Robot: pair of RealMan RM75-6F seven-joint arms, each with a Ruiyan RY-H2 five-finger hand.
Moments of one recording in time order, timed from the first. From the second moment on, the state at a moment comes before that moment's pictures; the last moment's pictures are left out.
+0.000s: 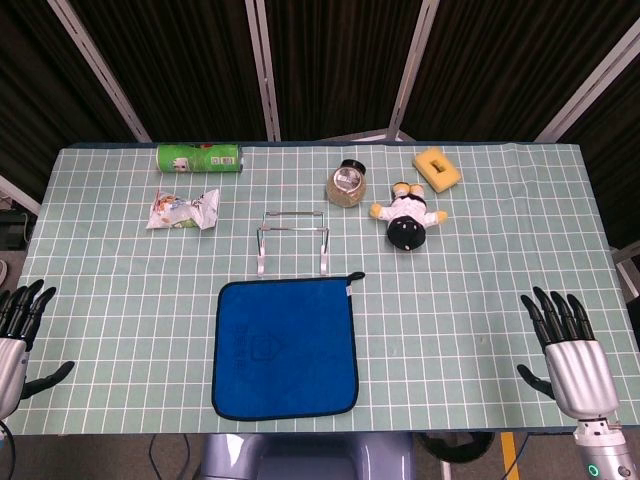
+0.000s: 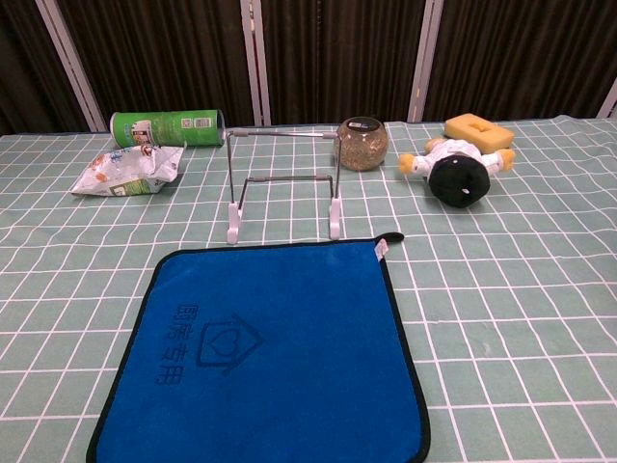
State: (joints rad) left arm -0.01 -1.06 -0.01 -1.81 1.62 1.60 0.17; right arm 0.05 -1.13 0.03 -1.70 -1.65 1.56 -0.26
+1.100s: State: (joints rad) left arm -0.06 -1.12 -0.05 -1.78 1.46 1.49 0.31; right arm 0.66 -1.47 -0.02 -1.28 -2.01 1.03 -0.01
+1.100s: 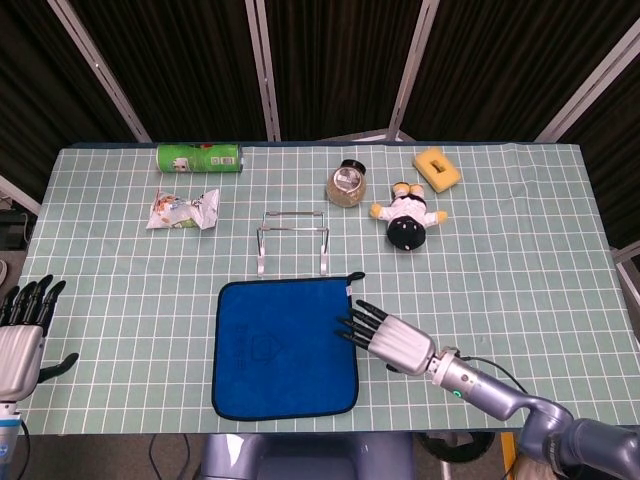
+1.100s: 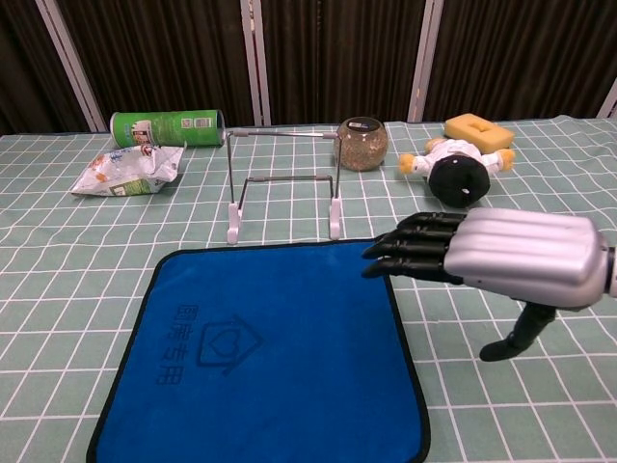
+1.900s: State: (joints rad) left arm -0.08 -1.14 -0.05 -1.78 1.44 1.48 0.33; right arm 0.79 -1.64 -0.05 -1.07 -1.98 1.05 -0.07
